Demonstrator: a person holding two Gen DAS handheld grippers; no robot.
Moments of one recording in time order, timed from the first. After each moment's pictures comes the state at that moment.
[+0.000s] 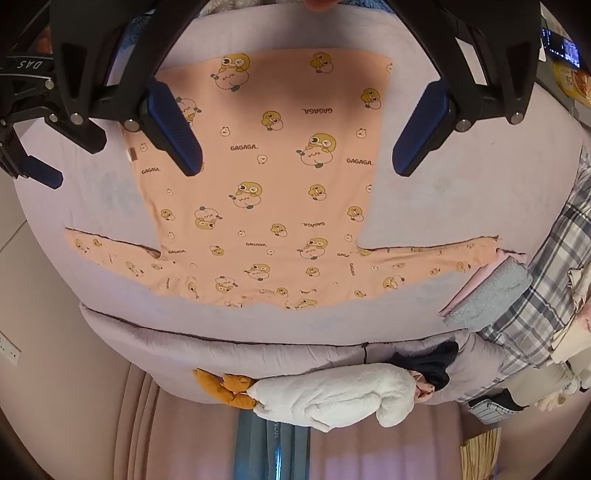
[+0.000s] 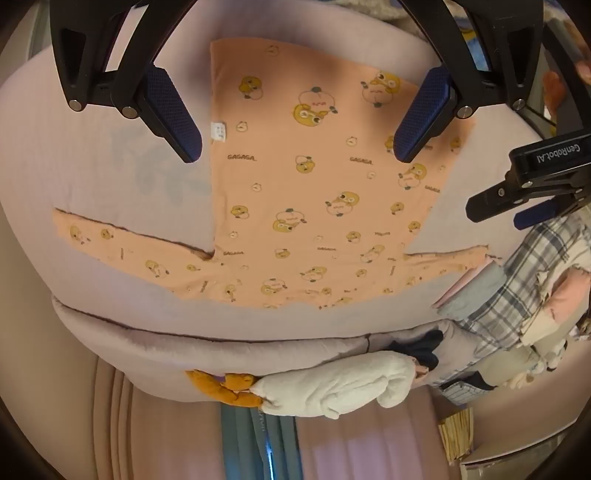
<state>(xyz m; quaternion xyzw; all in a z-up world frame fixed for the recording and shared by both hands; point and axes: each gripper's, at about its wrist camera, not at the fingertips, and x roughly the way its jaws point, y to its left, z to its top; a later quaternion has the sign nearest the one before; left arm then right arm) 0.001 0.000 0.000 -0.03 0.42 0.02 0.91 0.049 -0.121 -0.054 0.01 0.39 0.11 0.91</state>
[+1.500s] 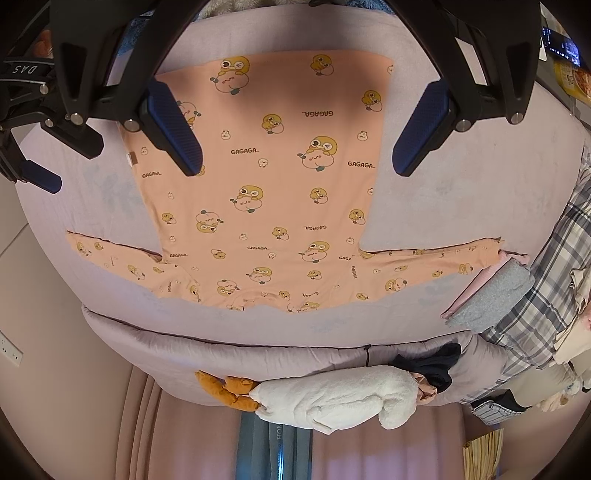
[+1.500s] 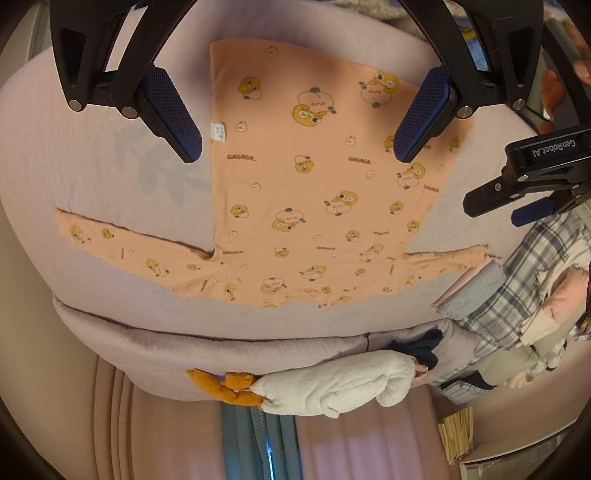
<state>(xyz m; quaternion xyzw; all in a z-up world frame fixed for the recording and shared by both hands) -0.005 0.003 -0.005 -0.02 0.41 0.01 0.91 0.048 -0.120 -0.053 0.01 0.39 0.10 0.92</state>
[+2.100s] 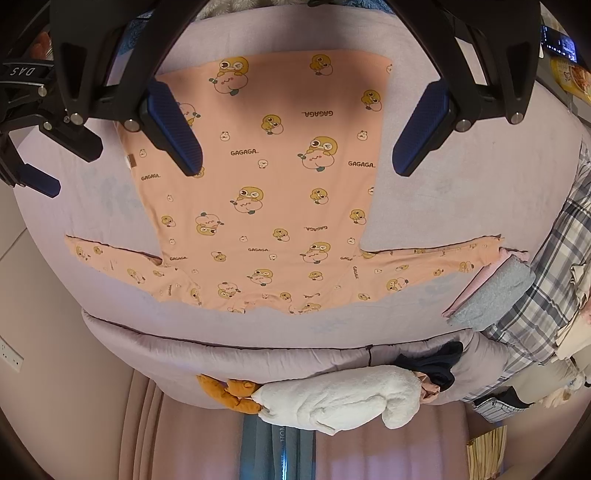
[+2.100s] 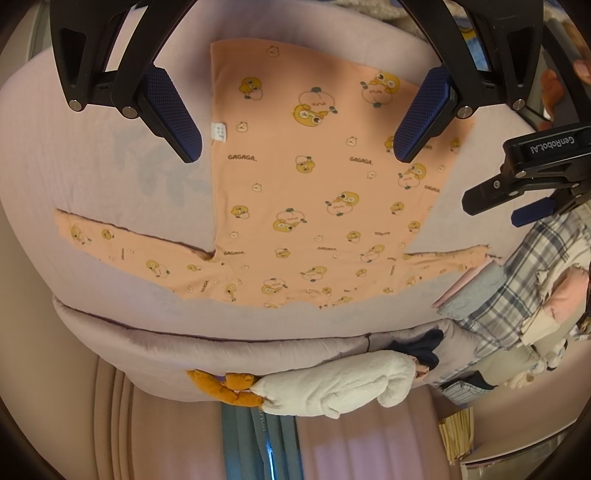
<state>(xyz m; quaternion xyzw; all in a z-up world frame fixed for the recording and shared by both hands) -0.002 0.000 -0.004 -0.01 0.42 0.01 0.91 0.049 -0.122 -0.053 0.01 0.39 0.10 0.91</state>
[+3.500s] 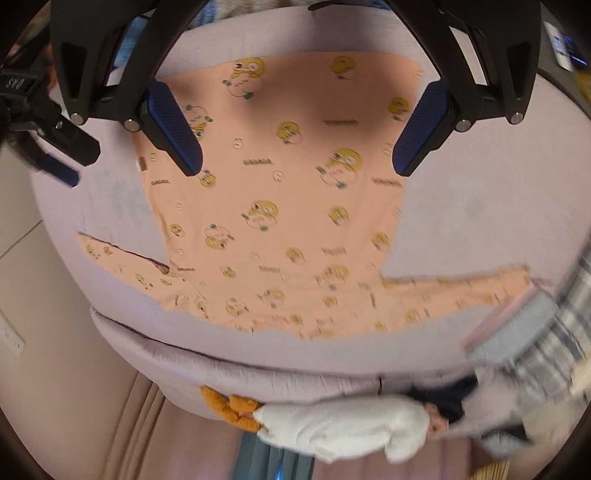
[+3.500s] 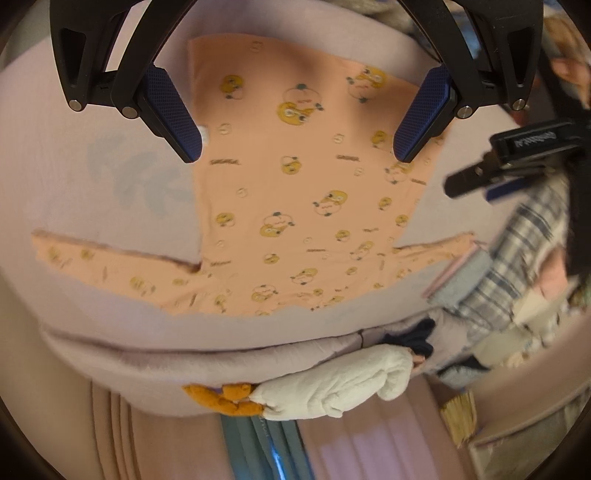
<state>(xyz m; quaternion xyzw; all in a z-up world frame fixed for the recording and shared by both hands) 0.013 0.015 -0.036 -0.09 0.46 -0.03 0.88 0.057 -0.142 -0.075 0.09 0.40 0.14 0.90</state>
